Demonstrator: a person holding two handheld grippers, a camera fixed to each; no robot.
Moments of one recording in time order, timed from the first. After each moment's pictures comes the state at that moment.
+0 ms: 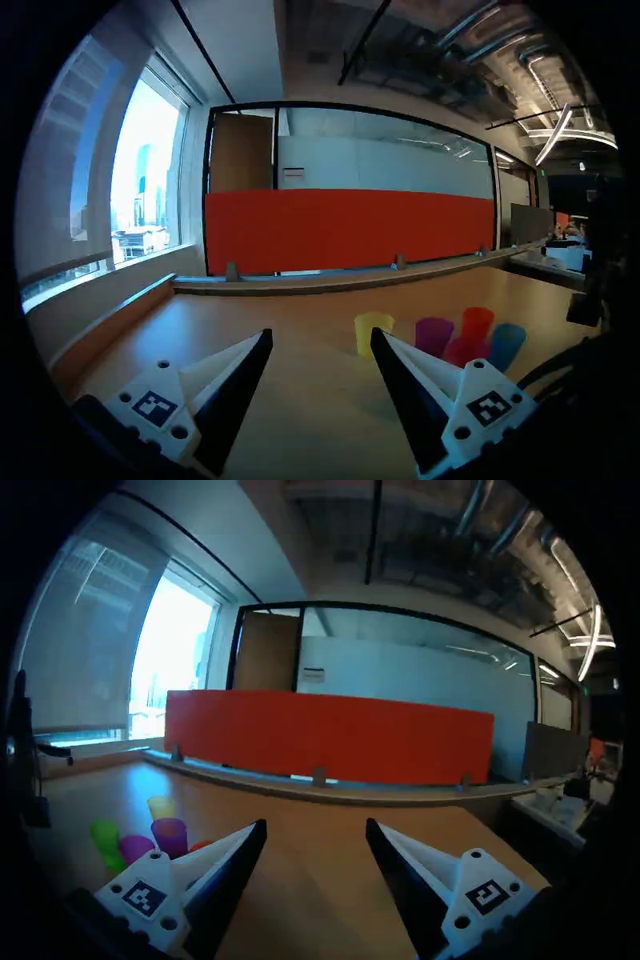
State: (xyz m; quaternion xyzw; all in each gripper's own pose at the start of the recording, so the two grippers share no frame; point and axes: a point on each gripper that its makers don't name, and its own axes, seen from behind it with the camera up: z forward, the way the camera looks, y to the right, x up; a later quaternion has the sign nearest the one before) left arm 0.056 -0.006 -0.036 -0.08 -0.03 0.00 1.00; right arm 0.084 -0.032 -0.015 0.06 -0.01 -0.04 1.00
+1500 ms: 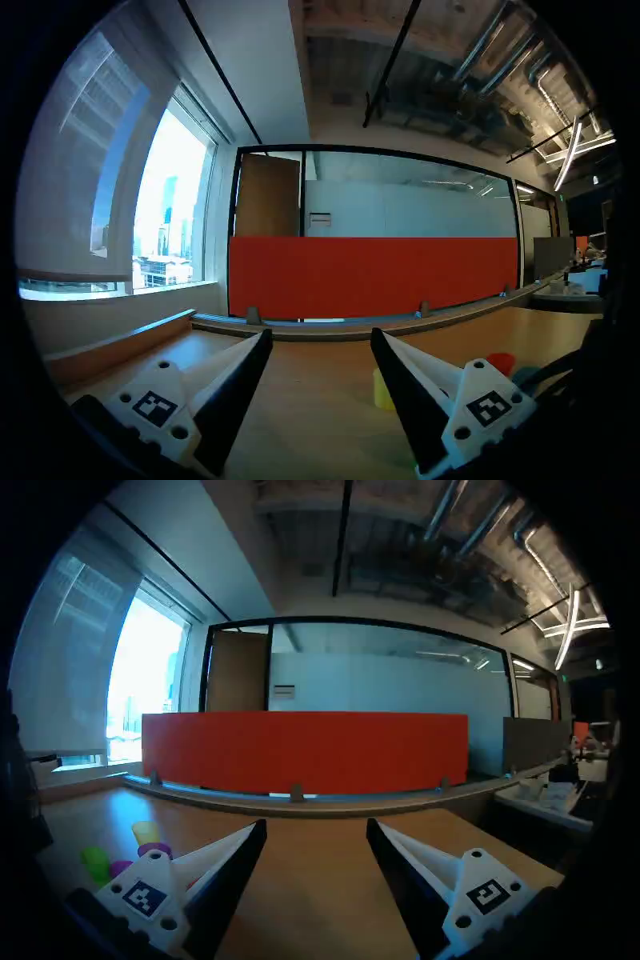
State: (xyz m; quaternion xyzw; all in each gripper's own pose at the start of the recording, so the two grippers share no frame) left arm 0.098 -0.015 -0.014 -0.02 0.07 -0.01 1.00; right arm 0.094 -0.017 -0.015 0.01 0.02 -0.01 1.00
